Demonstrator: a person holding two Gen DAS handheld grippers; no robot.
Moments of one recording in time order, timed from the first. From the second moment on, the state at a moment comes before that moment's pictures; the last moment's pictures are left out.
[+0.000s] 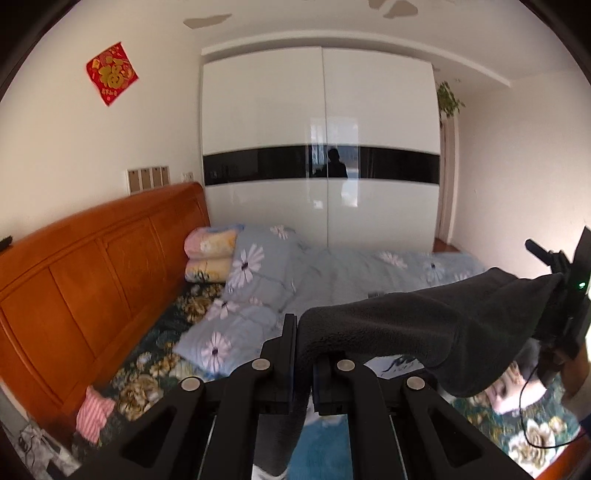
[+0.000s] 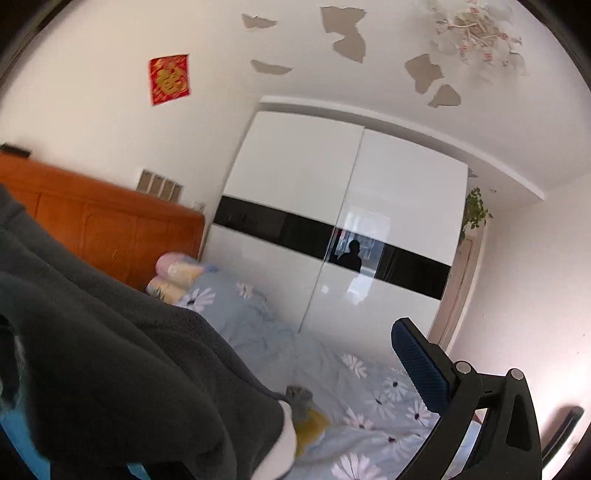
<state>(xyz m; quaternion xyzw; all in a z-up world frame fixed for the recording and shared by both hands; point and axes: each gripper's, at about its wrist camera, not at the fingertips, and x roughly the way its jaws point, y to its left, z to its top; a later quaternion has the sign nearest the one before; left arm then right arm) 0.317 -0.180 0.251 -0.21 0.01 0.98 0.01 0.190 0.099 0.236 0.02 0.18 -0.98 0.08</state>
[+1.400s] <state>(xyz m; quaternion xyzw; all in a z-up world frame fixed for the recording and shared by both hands) -0.079 -0.173 -0.187 -0.63 -0.04 0.77 0.11 -0.055 0.093 -0.145 0.59 0.20 -0.78 -0.07</state>
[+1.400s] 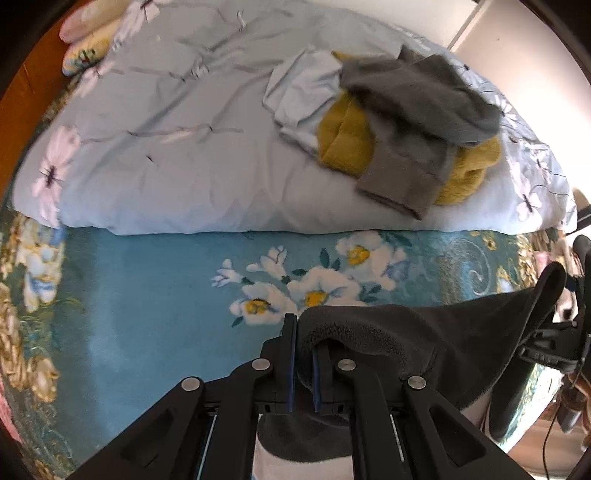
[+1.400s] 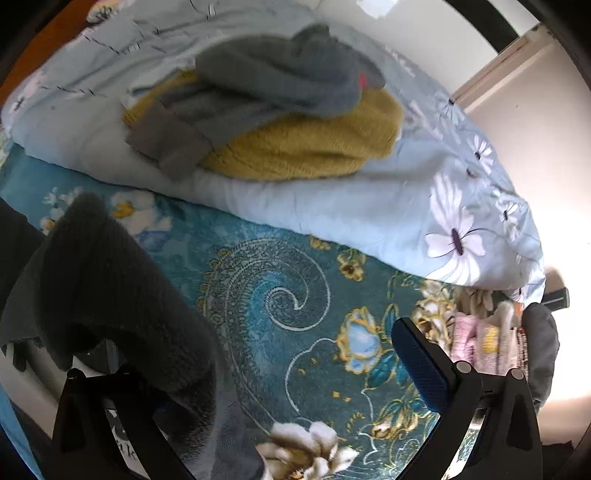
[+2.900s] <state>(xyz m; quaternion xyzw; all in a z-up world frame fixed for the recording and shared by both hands) 0.157 -0.075 -0.239 -0.69 -0.01 0.72 0.03 0.039 0.134 -0.084 0.57 0.11 -0.82 -0.04</state>
